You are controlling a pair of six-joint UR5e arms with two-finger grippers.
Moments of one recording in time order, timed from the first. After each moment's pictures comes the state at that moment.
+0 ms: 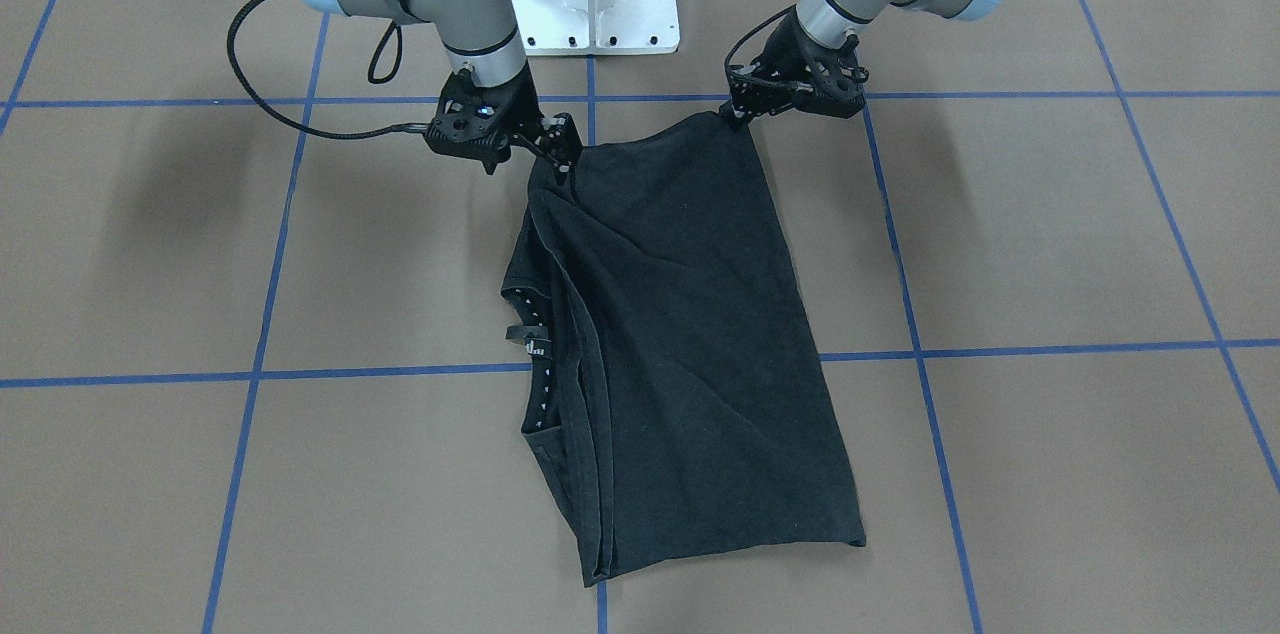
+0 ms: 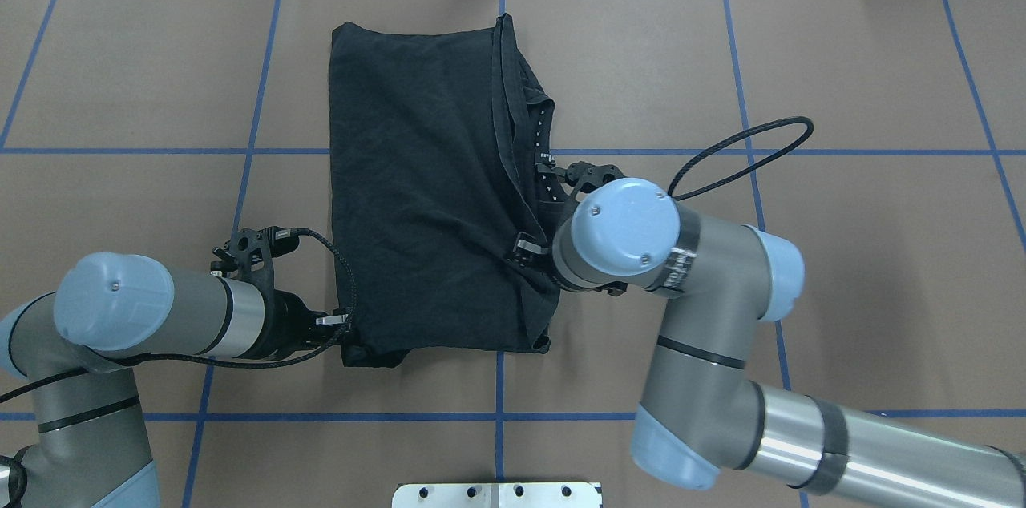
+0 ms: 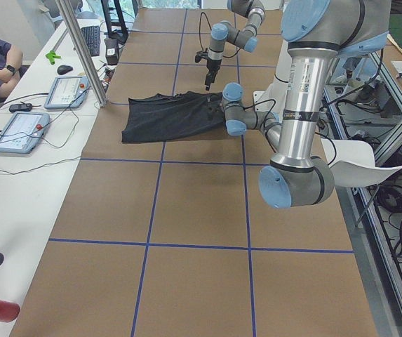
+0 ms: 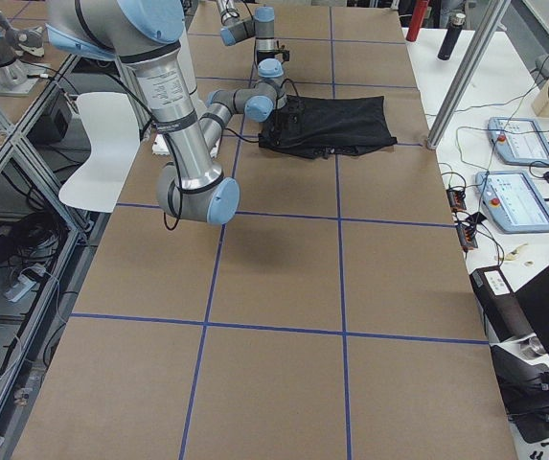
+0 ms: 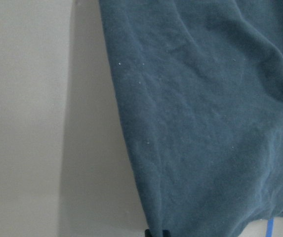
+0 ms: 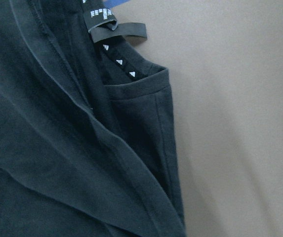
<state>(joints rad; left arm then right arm) -0.40 -1.73 -1.92 -2.25 -1.88 -1.56 0.41 -0.97 1.75 -1.48 1.72 1.66</state>
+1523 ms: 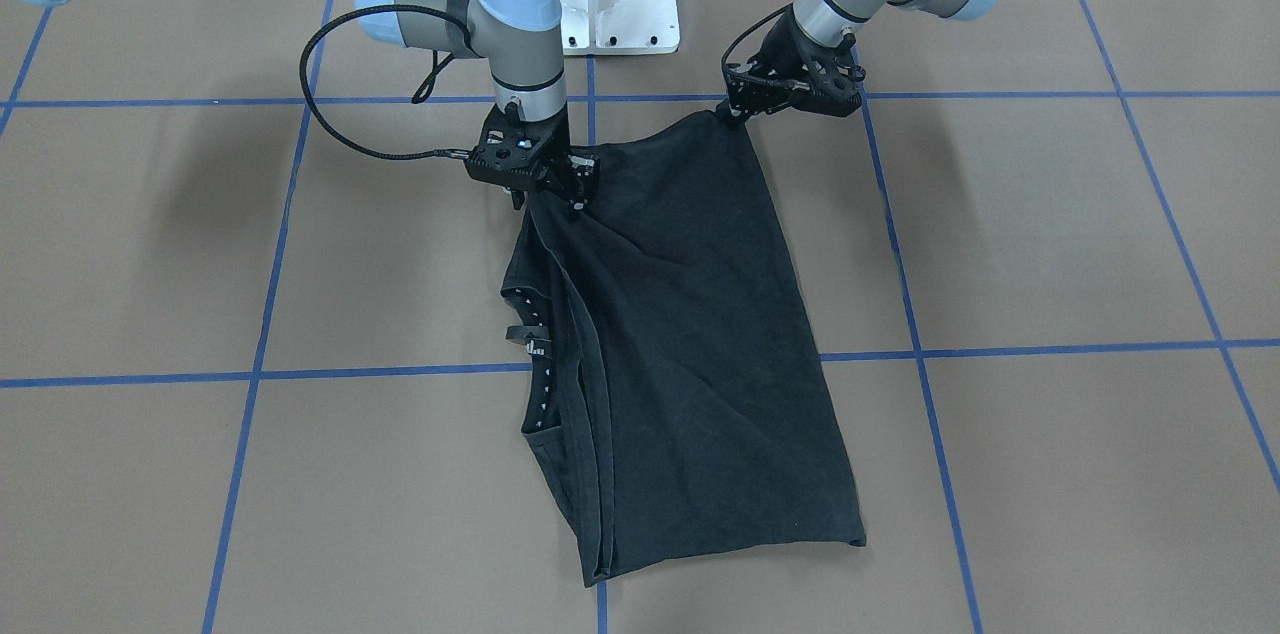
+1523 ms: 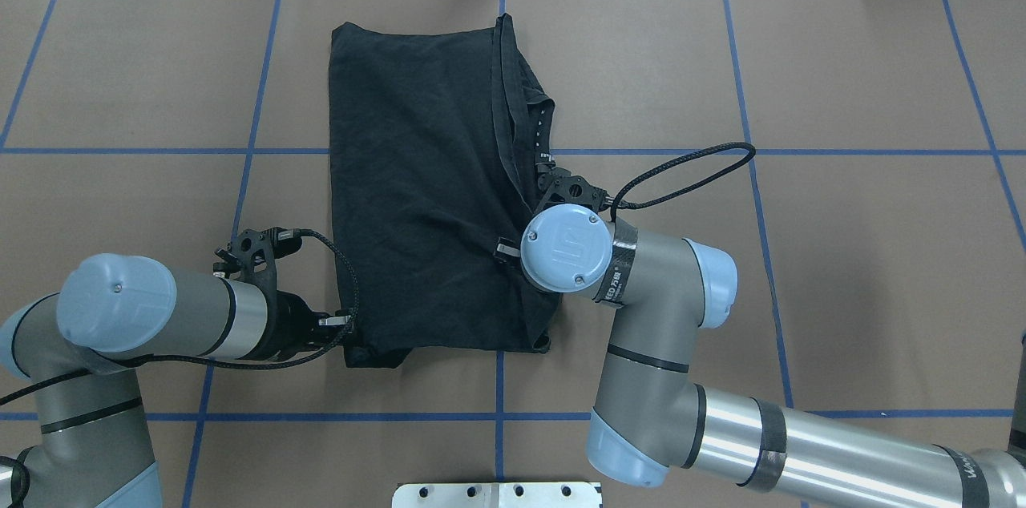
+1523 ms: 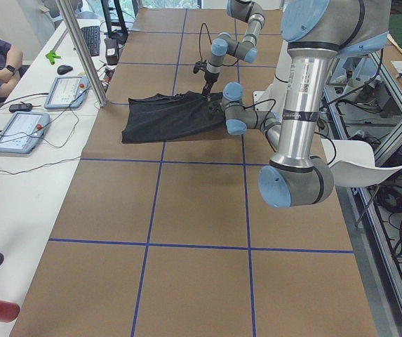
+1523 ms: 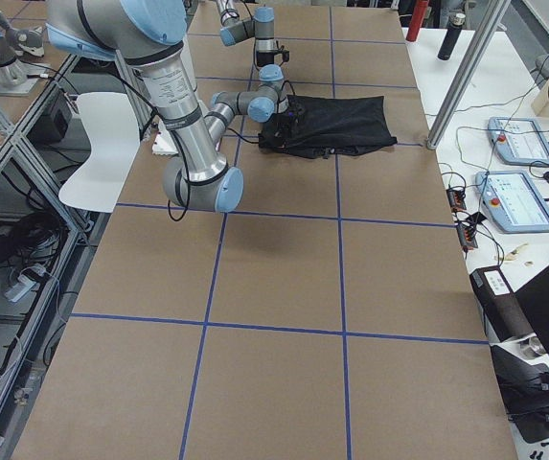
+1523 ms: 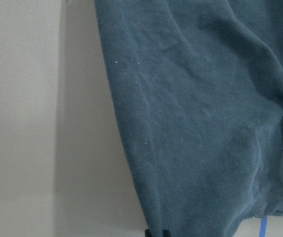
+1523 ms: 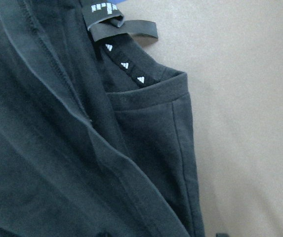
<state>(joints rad) -0.40 -1.73 -1.92 -2.25 -1.87 -1.56 0.37 -0.92 1.63 -1.48 1.62 1.64</state>
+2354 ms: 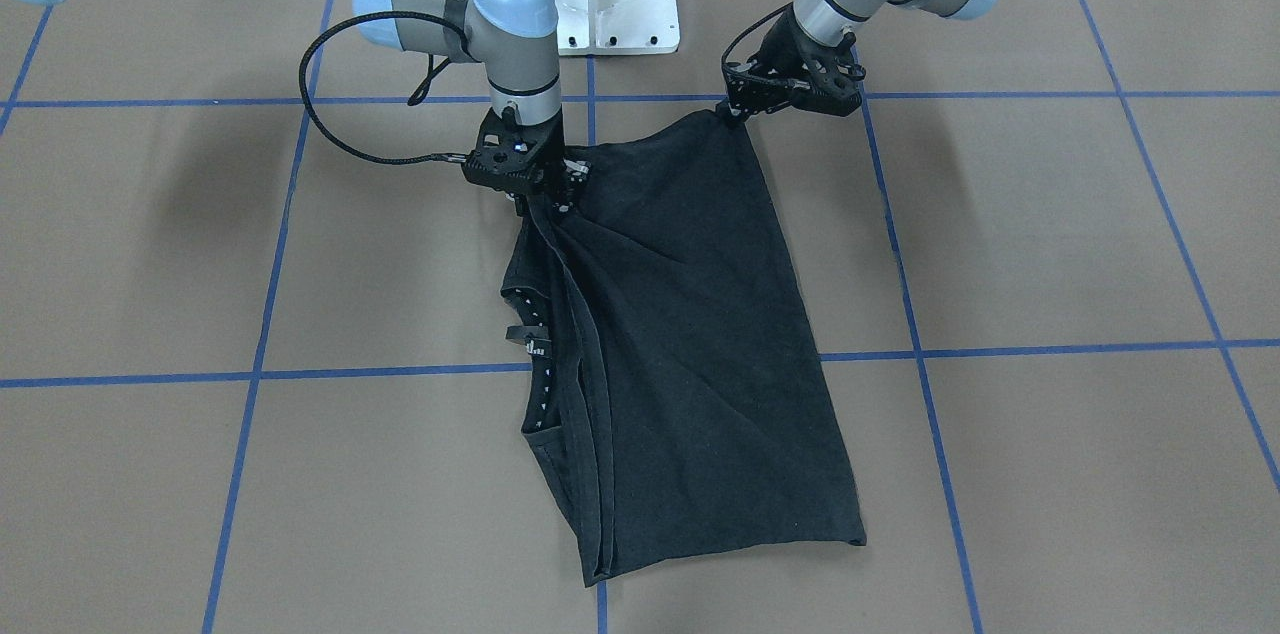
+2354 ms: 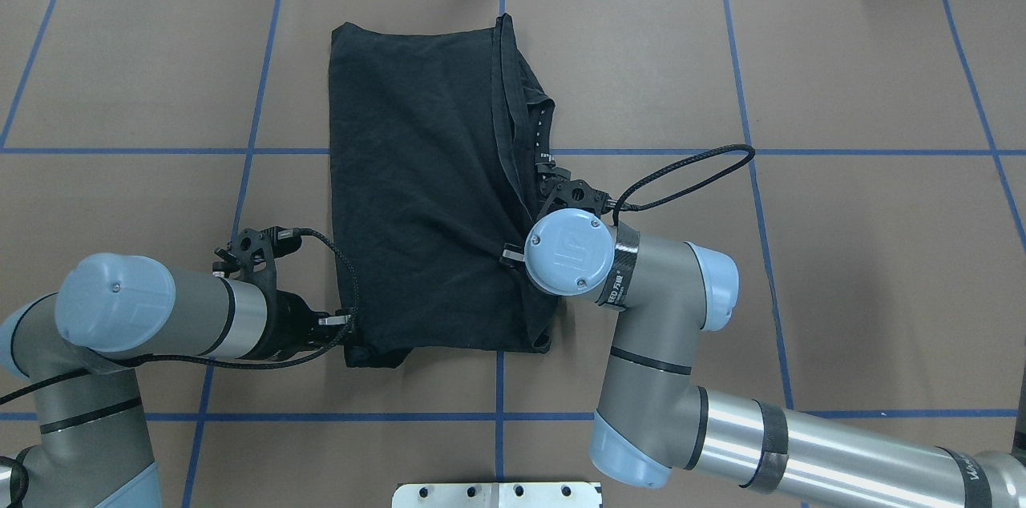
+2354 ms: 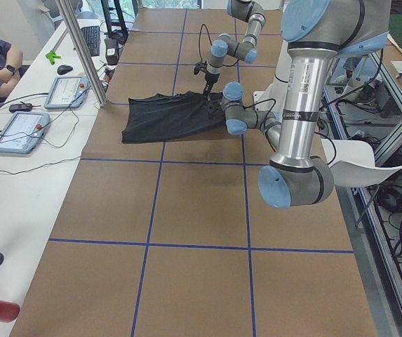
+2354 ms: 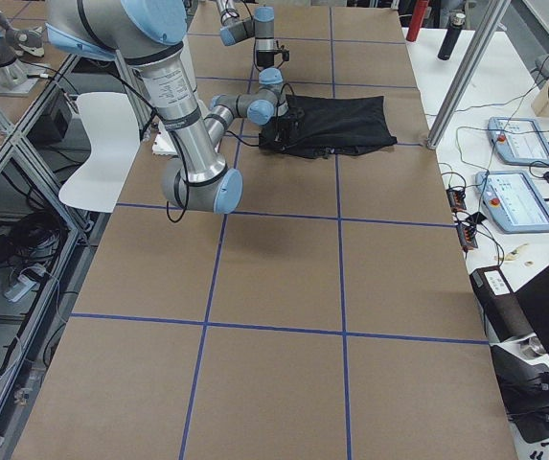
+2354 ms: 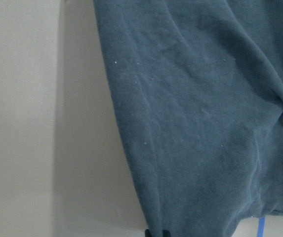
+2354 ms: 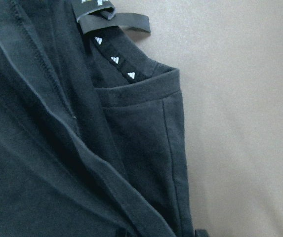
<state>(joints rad) -0.40 -1.73 -1.92 -2.25 -1.87 -1.56 0.37 -0.93 1.62 -1.48 1.62 1.61</state>
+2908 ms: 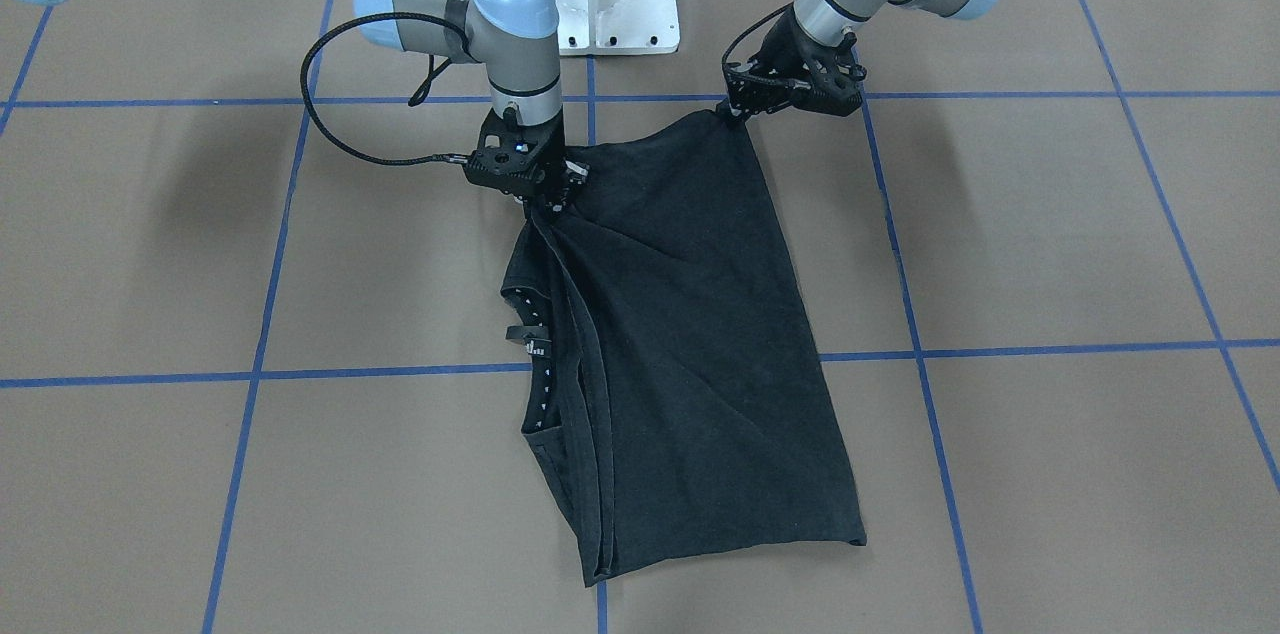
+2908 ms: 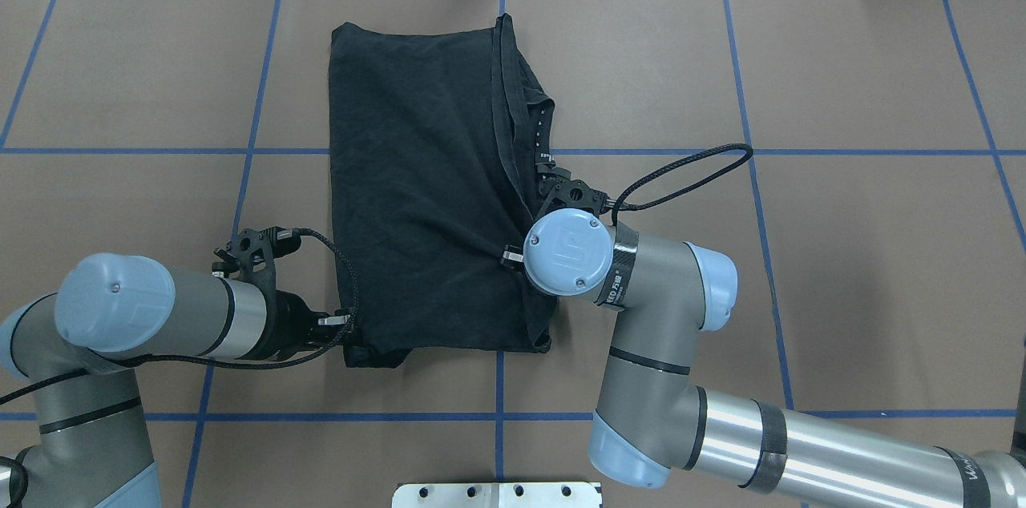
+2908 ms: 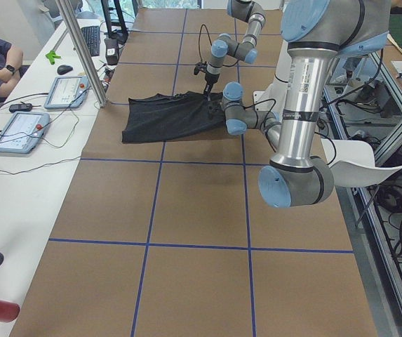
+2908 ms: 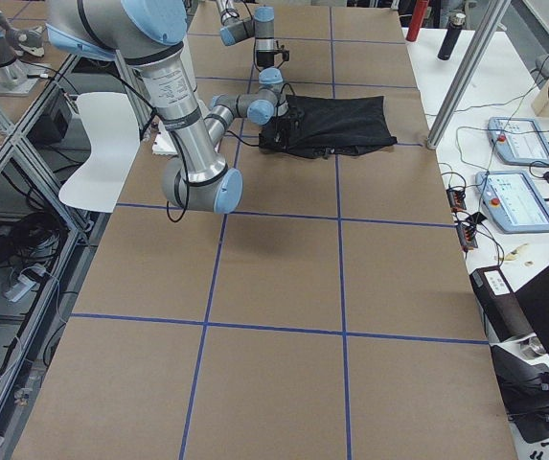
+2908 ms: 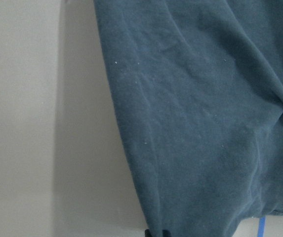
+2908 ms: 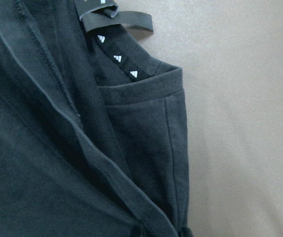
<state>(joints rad) -0.40 -1.73 -1.92 -2.25 -1.87 -1.56 0.37 -0.93 1.62 -1.48 1.62 1.60</state>
